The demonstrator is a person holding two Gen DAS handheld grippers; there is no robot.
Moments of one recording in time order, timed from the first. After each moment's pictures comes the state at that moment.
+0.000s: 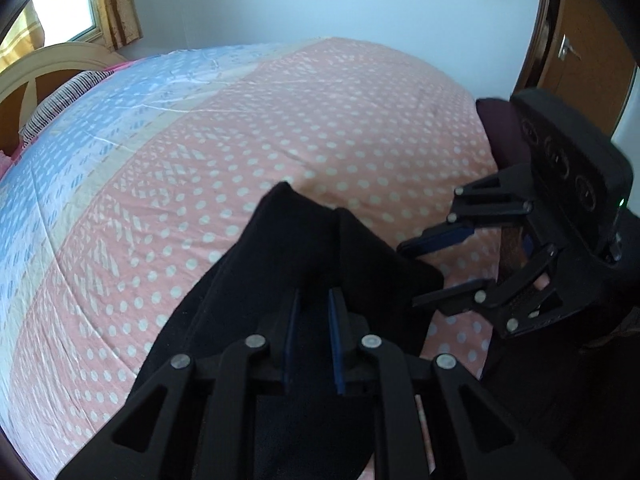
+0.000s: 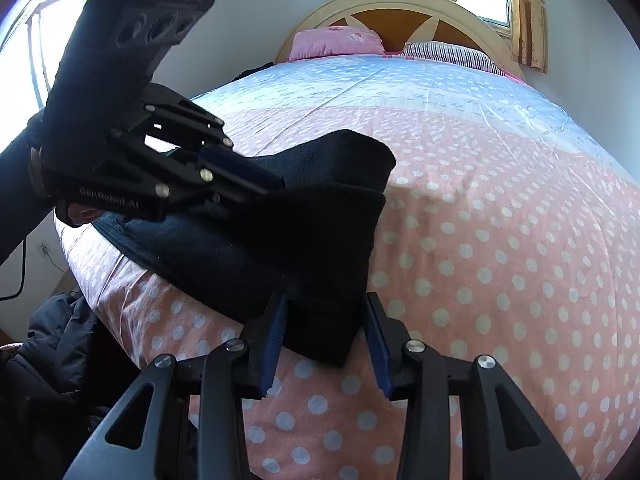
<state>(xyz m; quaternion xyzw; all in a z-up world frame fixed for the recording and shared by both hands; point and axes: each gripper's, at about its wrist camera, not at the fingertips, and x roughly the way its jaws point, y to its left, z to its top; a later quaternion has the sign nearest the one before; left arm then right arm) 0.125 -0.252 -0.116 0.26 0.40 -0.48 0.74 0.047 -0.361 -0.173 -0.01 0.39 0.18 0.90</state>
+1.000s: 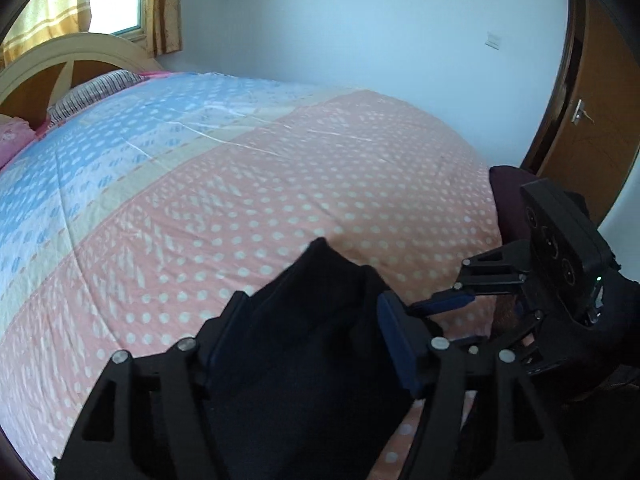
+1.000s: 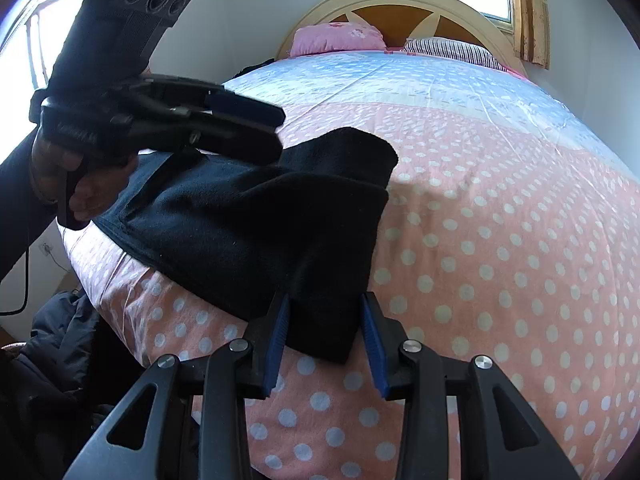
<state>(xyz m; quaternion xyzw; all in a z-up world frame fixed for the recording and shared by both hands) 0.143 -0.232 -0.095 0.15 0.38 -0.48 0.78 0.046 -0.345 -0.173 -0.01 0.39 0.18 0.90</state>
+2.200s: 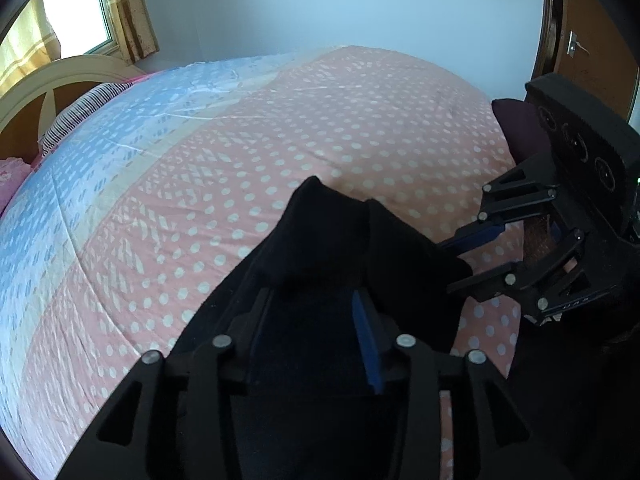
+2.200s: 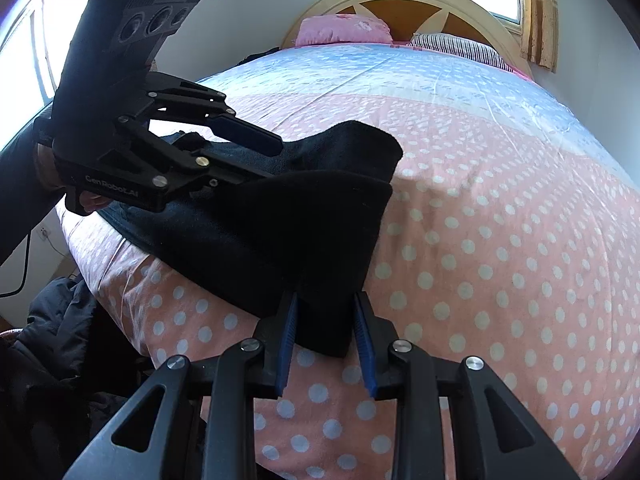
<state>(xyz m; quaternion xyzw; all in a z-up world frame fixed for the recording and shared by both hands) 0.124 -0.240 -0.115 0.25 0.37 -0.46 0.77 0.049 -0.343 -0.170 -0.04 0.41 0.19 0.89</state>
